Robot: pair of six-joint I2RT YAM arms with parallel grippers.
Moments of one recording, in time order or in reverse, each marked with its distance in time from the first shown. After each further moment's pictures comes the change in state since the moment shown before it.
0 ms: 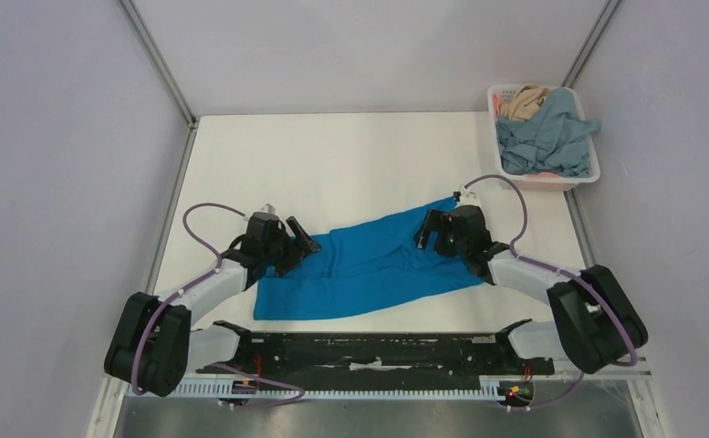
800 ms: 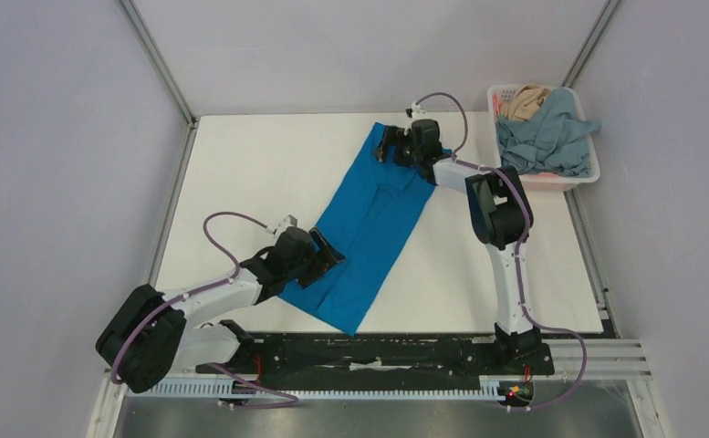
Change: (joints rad) left arm -0.301 -0.009 -0.025 0.058 -0.180 -0.257; right arm -0.098 0.970 1.091 0.068 -0.200 -0.183
